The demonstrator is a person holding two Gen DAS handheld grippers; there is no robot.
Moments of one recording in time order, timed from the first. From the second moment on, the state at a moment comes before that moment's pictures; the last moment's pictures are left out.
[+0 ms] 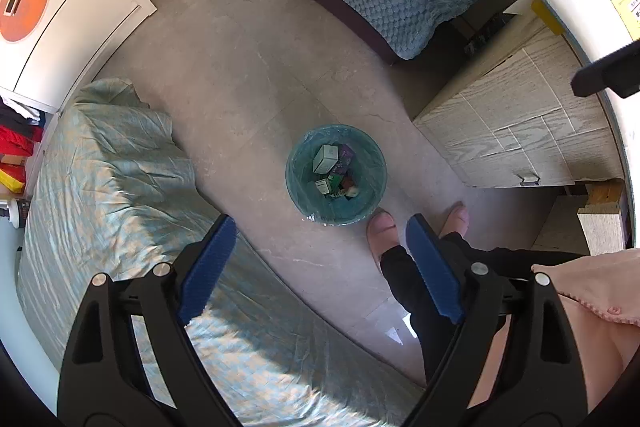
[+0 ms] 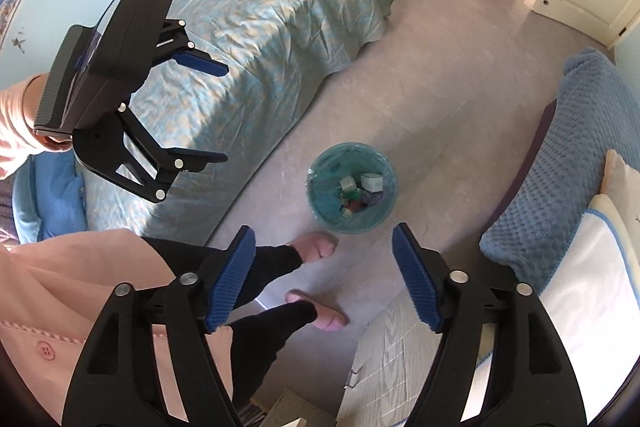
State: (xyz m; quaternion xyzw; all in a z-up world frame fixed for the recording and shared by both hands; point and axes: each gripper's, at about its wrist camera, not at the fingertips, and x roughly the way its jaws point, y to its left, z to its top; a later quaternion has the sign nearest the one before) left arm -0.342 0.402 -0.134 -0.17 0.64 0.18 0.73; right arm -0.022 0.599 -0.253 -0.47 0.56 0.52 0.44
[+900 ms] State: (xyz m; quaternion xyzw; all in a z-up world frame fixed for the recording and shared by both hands) left arm -0.286 0.346 -0.083 -0.04 0.62 0.13 0.77; right arm -0.010 0.517 -0.191 -0.42 0.55 0.46 0.56
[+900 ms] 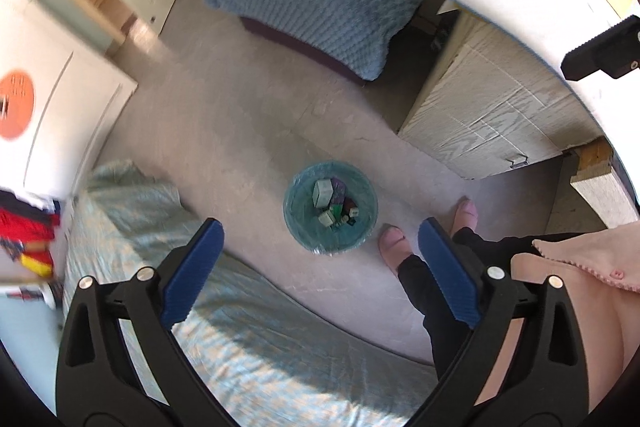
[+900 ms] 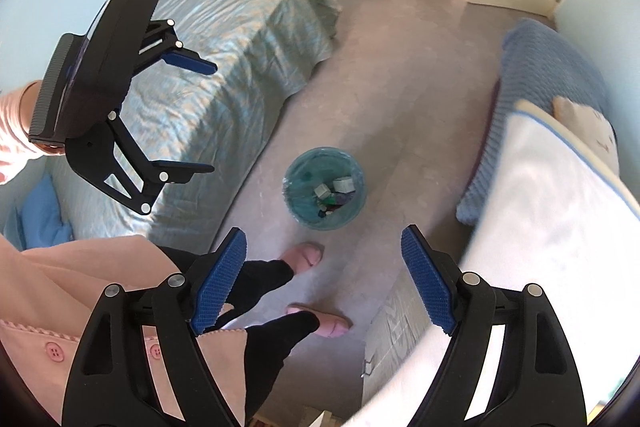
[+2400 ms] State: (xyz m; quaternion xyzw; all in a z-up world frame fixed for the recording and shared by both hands) left arm -0.036 0.051 -0.059 0.22 0.56 -0.15 0.78; right arm 0.014 0.123 -0.087 -0.19 0.58 0.14 0.78
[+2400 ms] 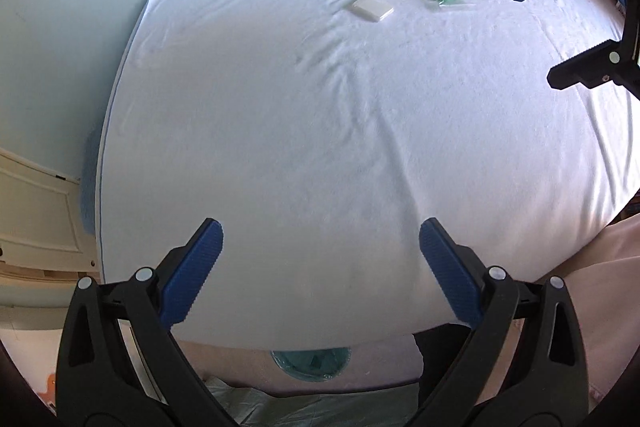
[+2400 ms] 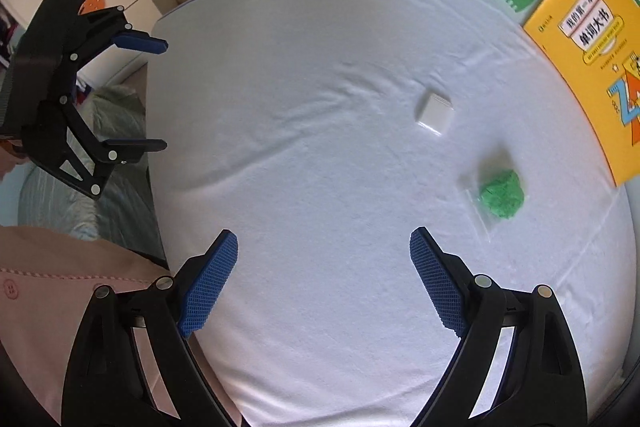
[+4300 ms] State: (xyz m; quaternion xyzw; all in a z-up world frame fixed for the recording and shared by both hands) left arm 0.173 -0.082 -0.137 0.25 0.54 -0.34 0.73; right arm 0.137 -0.005 -0.130 -0.21 0.59 0.16 0.76
